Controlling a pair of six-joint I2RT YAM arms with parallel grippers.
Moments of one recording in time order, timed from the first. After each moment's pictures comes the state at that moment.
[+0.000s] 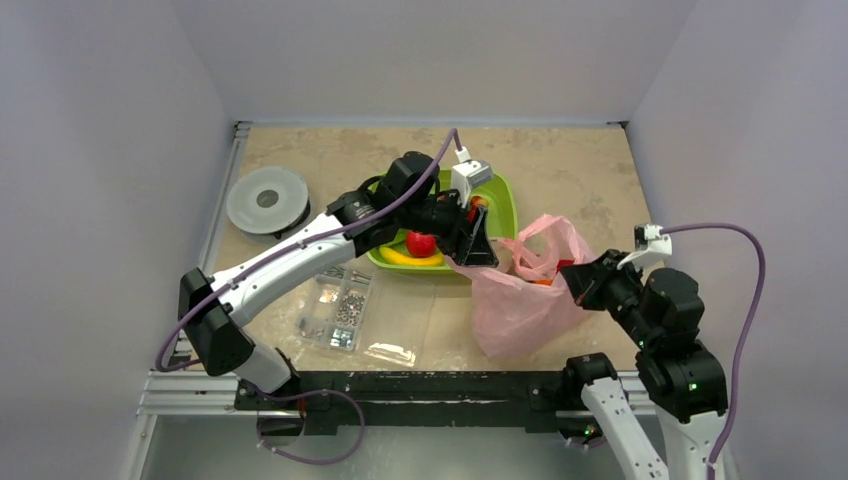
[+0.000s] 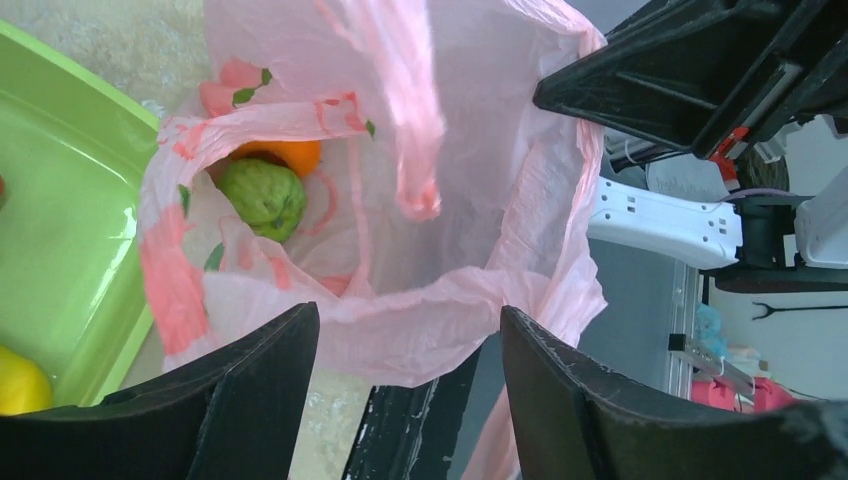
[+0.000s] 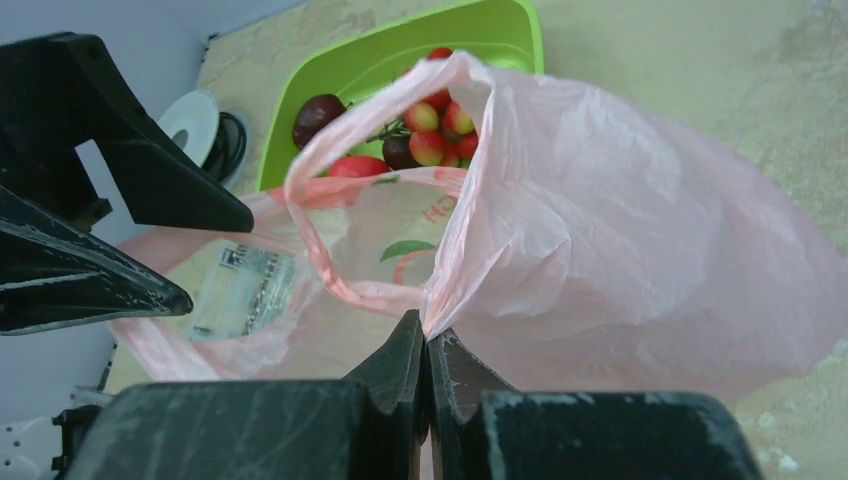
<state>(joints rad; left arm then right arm) -0.89 1.54 1.49 -0.44 0.56 -0.37 0.17 0.38 0.97 -0.96 -0.12 0.49</state>
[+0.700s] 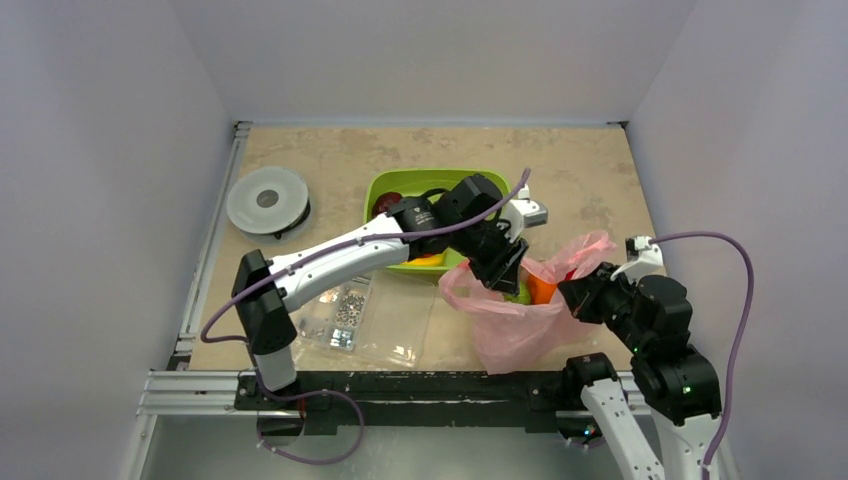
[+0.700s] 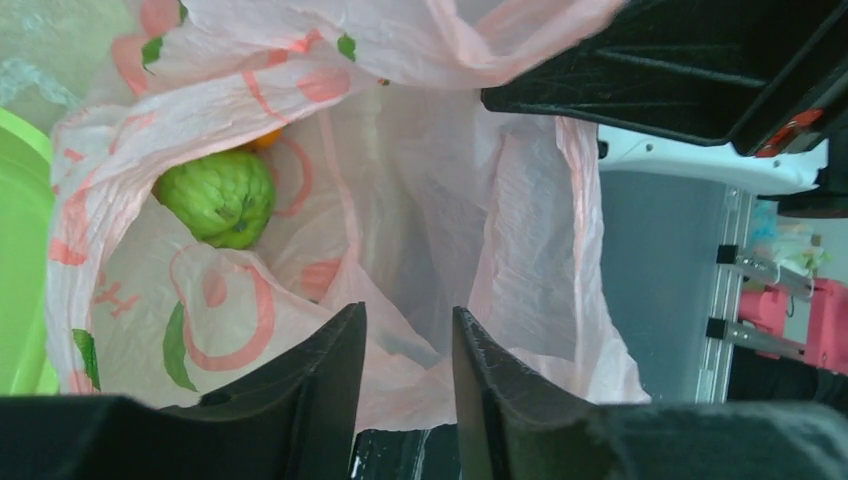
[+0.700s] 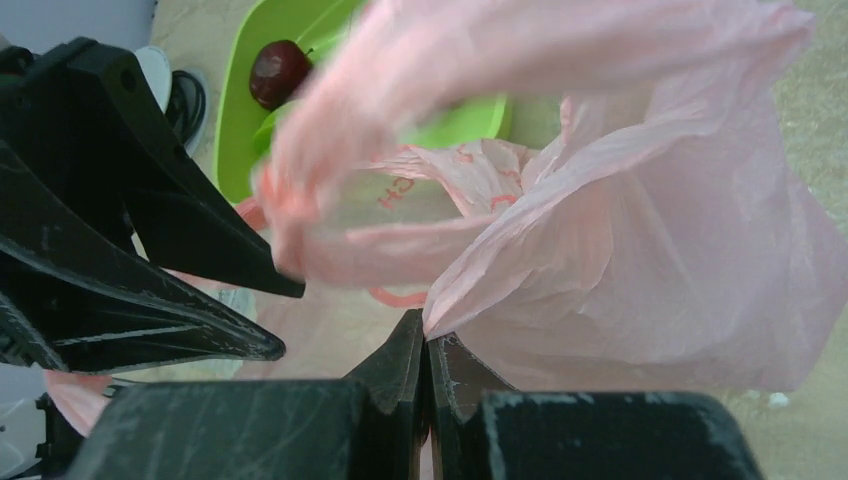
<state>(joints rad) -1.03 1.77 1.72 -0.63 0.53 -0.23 0.17 0.36 0.93 -1.01 -0.12 0.49</state>
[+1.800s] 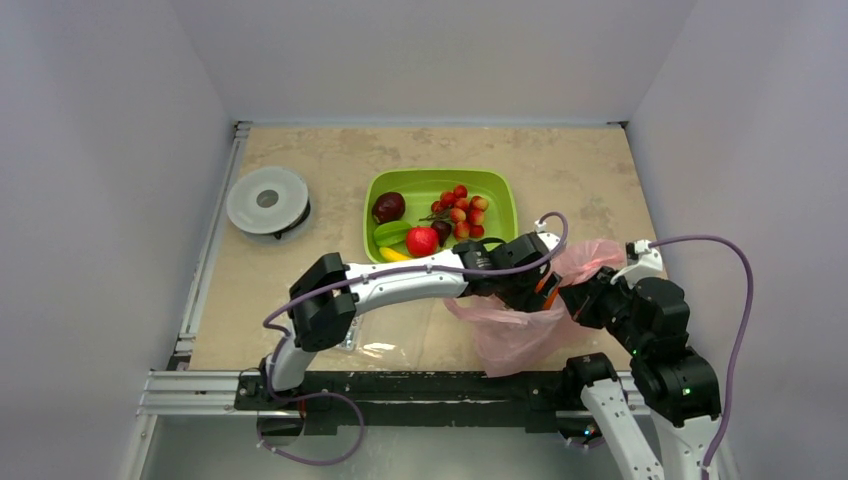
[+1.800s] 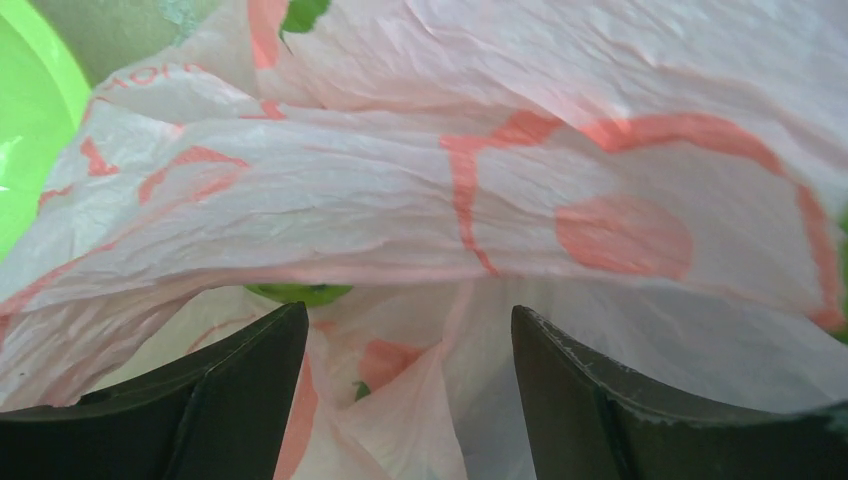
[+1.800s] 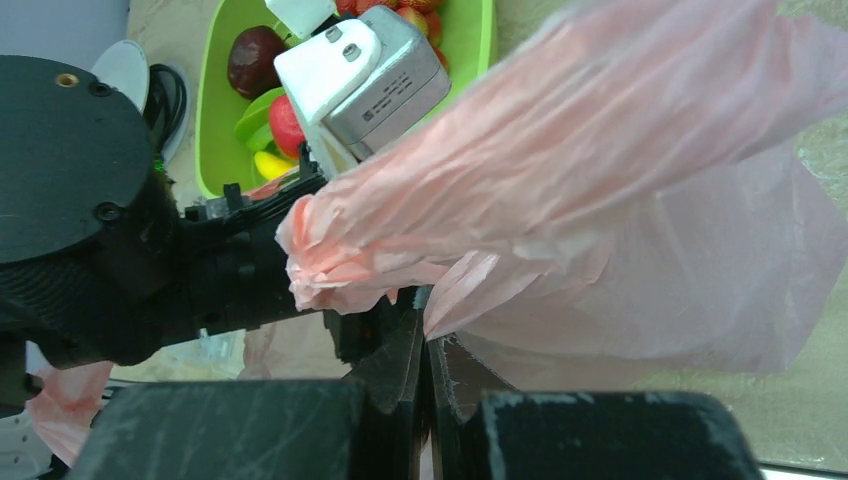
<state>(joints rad) -1.22 2.04 1.75 -0.56 -0.02 -0.47 0.17 0.35 0.92 -1.06 -0.10 0.52</state>
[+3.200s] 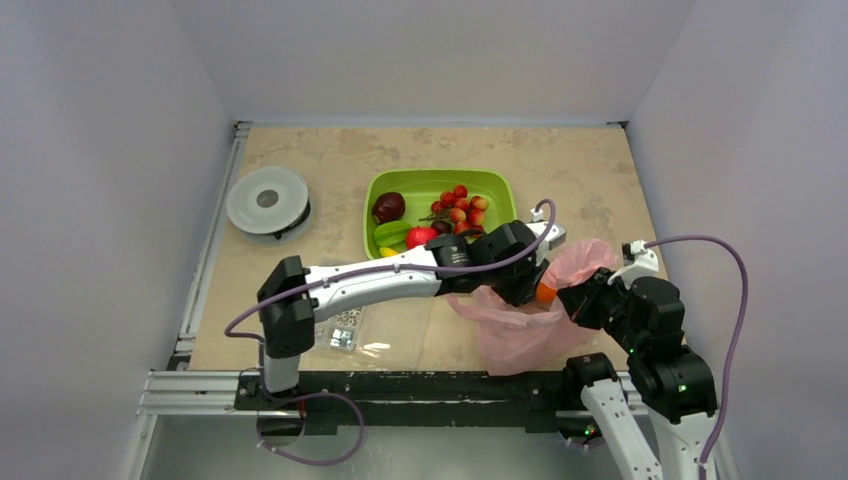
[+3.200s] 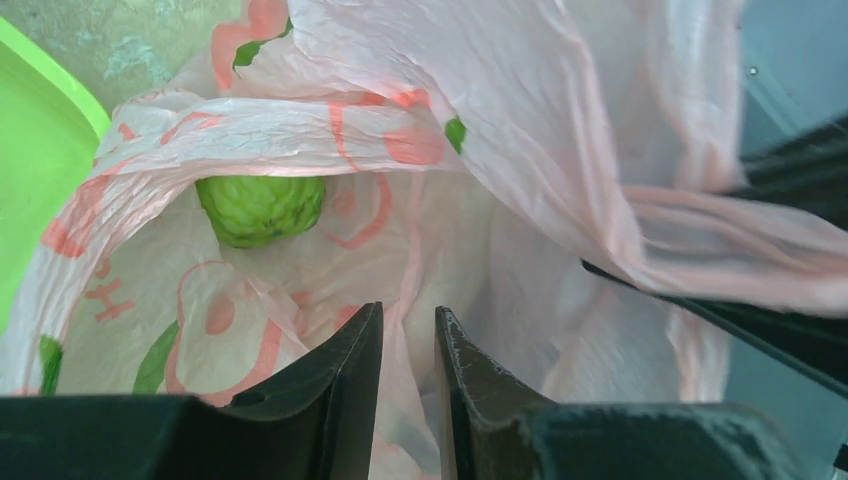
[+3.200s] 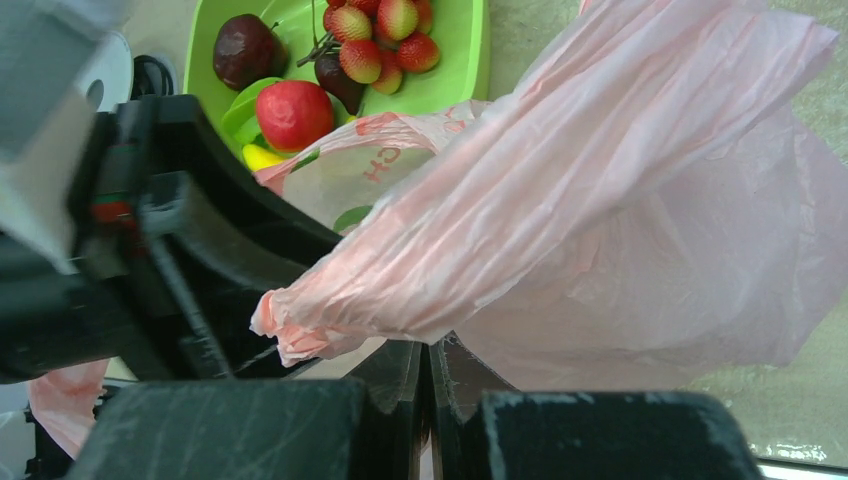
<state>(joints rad) -1.22 1.91 1.70 -0.51 0.03 -0.43 0.17 0.35 0.89 -1.06 -0.10 0.52</state>
